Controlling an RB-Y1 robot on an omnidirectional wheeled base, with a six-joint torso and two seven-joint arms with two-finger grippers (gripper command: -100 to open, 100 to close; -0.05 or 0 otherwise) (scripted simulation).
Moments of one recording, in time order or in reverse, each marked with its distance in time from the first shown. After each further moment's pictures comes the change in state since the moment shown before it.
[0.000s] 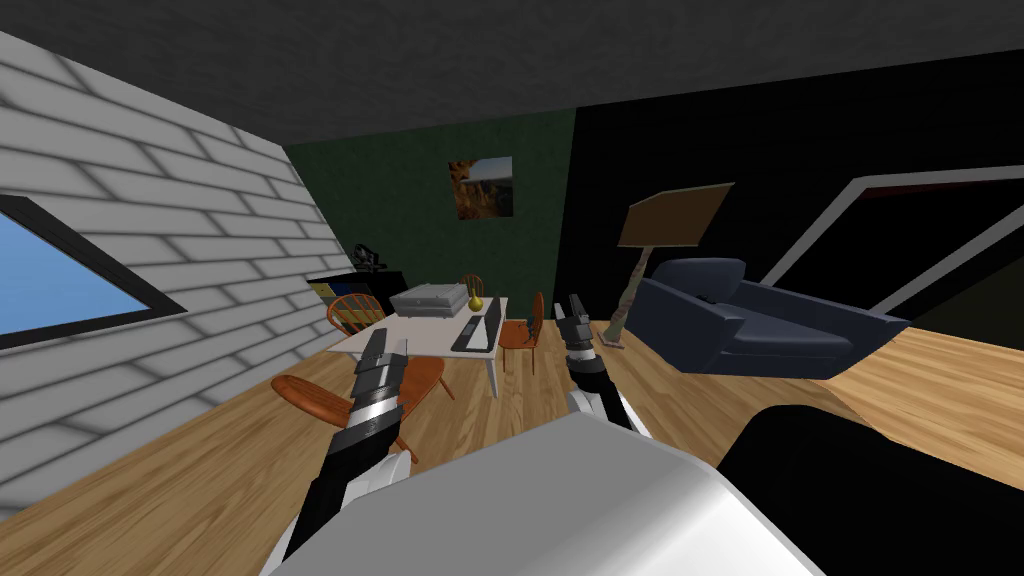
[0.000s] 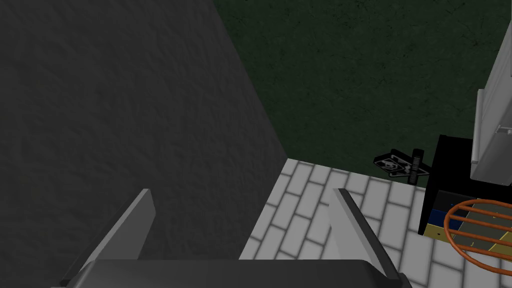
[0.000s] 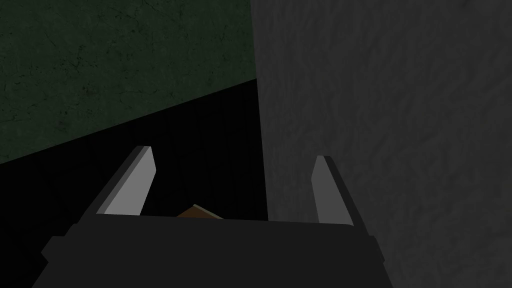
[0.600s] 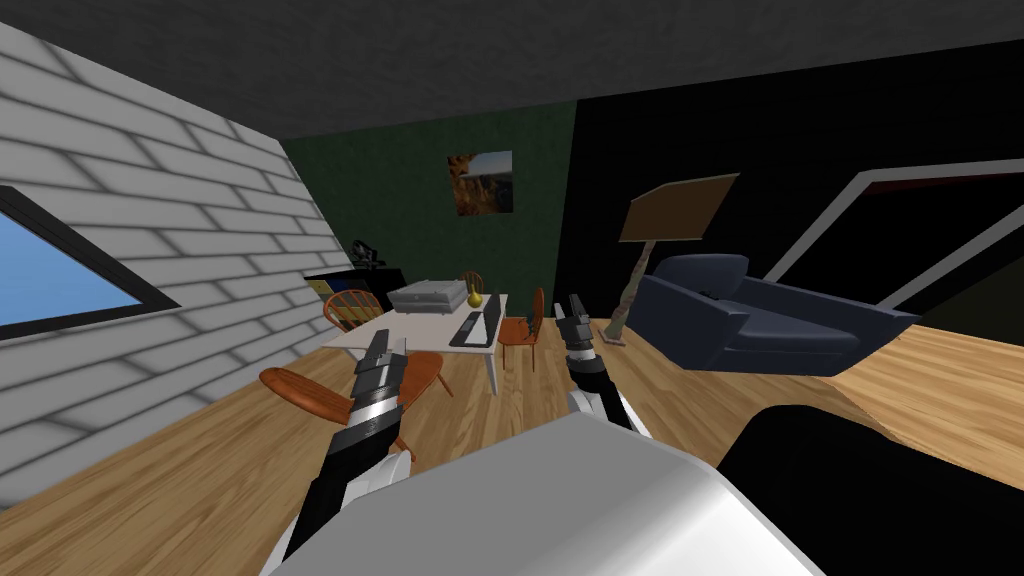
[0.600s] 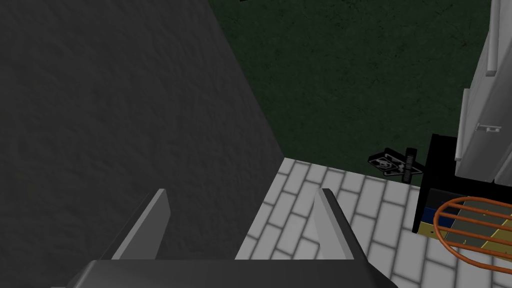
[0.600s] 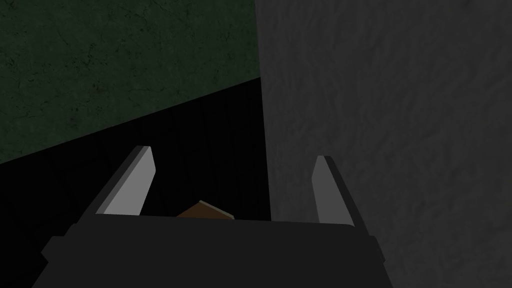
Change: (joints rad) left arm 0.000 0.000 0.000 0.000 0.000 0.000 0.000; right arm 0.000 0.000 0.000 0.000 0.000 0.000 0.000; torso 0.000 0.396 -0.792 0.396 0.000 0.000
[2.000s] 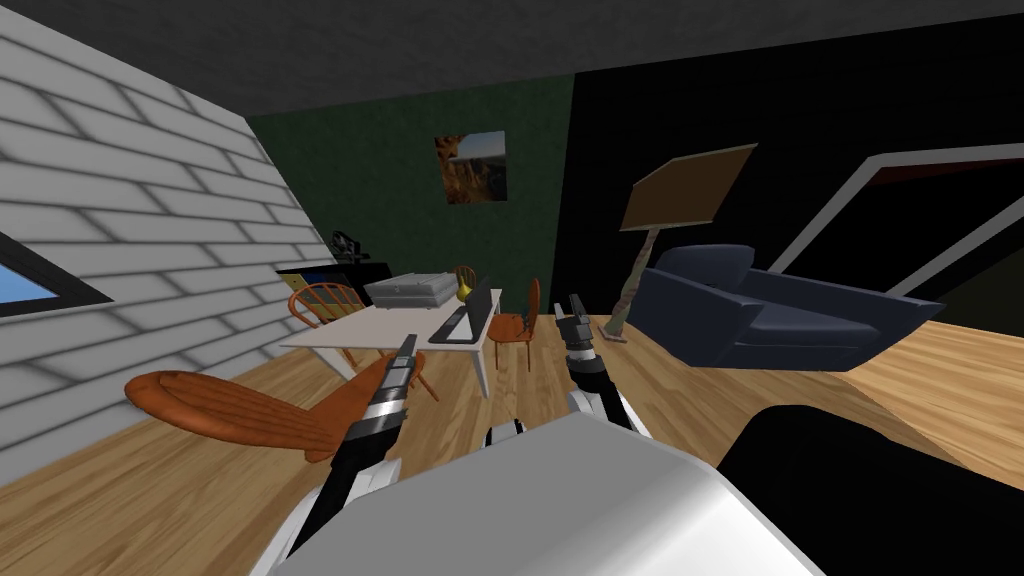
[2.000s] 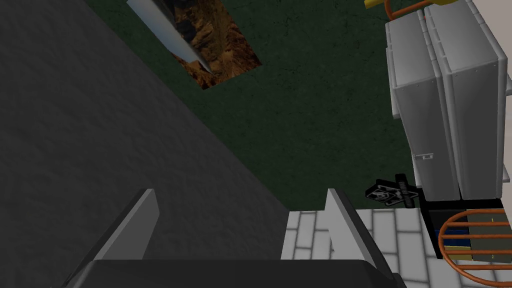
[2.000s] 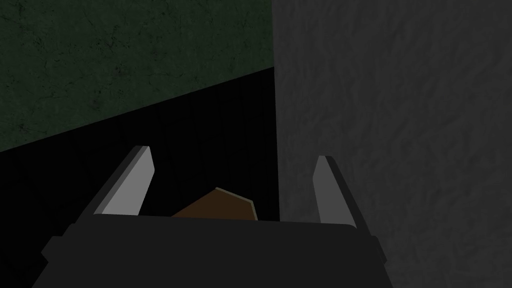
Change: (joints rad) left arm -0.053 0.181 0.013 0.134 -0.086 0.059 -0.074; right arm 0.000 0.000 0.000 0.000 0.000 0.000 0.000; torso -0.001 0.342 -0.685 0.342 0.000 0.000
